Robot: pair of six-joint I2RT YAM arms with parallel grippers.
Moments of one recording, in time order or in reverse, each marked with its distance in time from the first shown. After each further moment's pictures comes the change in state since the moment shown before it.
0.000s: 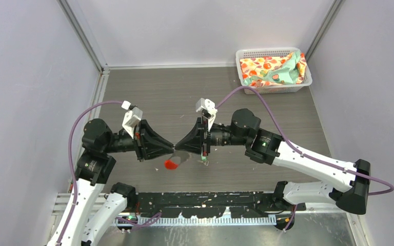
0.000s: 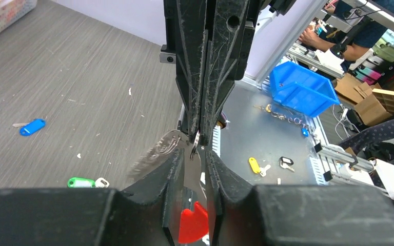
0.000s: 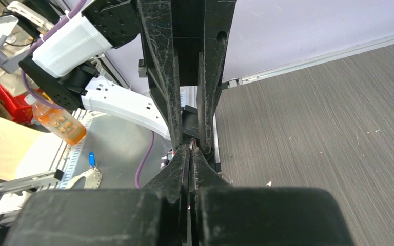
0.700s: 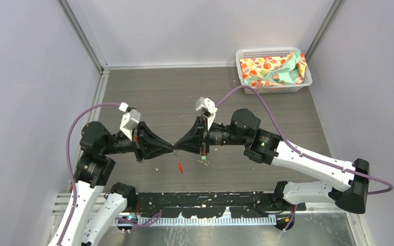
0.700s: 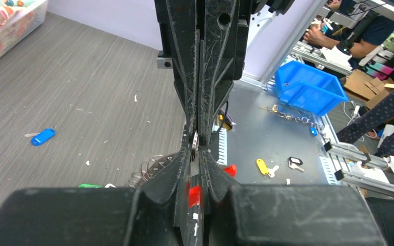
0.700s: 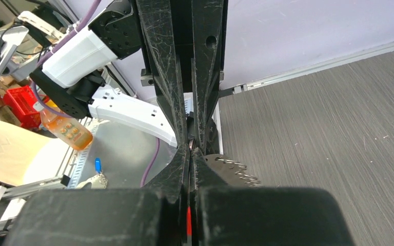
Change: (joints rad) left arm 0.000 -0.020 -0.010 0.049 0.007 0.005; right arm 0.000 0.006 -0.001 0.038 -0.002 0.034
